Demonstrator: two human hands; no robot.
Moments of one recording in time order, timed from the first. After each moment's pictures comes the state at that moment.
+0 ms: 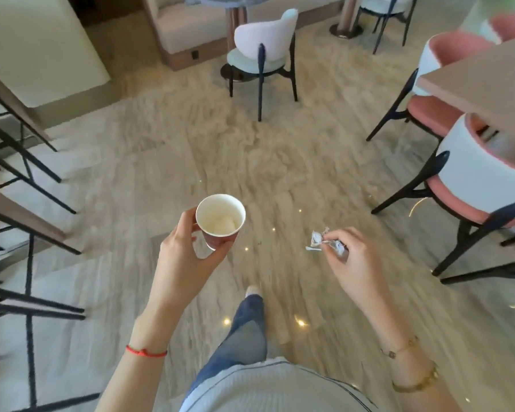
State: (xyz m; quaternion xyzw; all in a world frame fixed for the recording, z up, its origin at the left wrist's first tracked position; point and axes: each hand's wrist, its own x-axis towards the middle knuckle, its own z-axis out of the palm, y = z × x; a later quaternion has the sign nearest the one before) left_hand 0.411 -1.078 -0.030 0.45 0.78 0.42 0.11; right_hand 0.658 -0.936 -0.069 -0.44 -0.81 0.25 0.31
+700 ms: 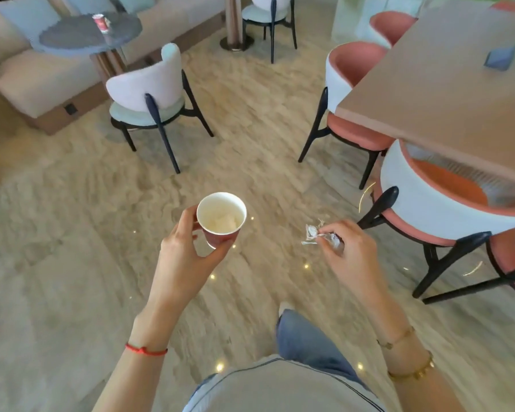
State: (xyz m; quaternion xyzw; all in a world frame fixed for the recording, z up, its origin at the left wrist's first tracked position) left_hand 0.322 -0.532 -0.026 0.60 0.67 0.39 0.19; right_hand 0.598 -0.495 -0.052 -0.59 -0.71 0.17 0.34
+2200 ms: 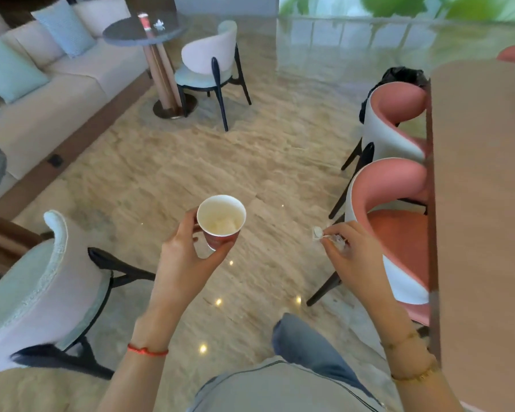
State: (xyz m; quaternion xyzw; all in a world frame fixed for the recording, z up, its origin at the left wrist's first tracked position) left_hand 0.264 0.642 -0.019 0.68 0.59 0.37 0.23; right_hand 0.542 0.603 -0.044 -0.70 -0.60 0.14 0.36
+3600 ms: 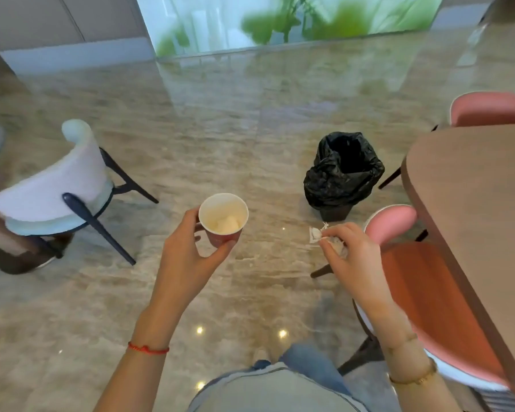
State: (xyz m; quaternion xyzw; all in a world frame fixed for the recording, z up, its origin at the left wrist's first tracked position) left_hand 0.685 1.641 -0.009 0.79 0.39 0.33 0.34; right_hand 0.914 1.491 -0.031 -0.79 -0.46 0.05 0.40
